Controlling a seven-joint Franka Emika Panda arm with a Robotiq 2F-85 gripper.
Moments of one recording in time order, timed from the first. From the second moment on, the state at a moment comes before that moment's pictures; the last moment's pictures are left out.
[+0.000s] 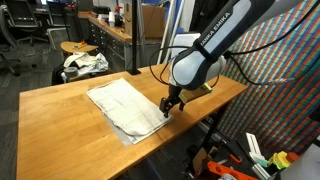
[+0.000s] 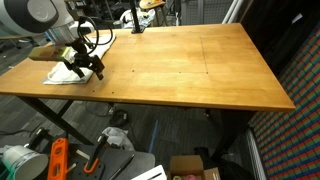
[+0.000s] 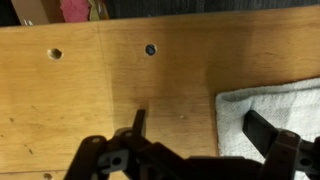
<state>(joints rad) 0.06 0.07 0.01 -2.61 -0.07 2.67 0.16</state>
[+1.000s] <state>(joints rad) 0.09 -0.13 0.09 -2.48 -0.07 2.25 0.01</state>
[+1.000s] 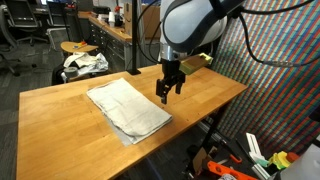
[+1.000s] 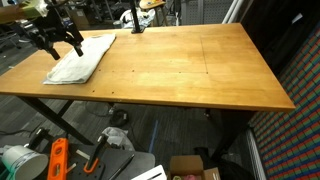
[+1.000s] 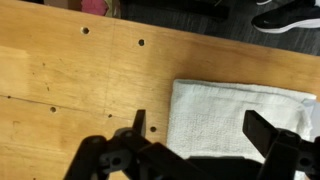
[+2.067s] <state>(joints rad) 0.18 0.04 0.18 -2.07 -0.09 1.96 -0.12</state>
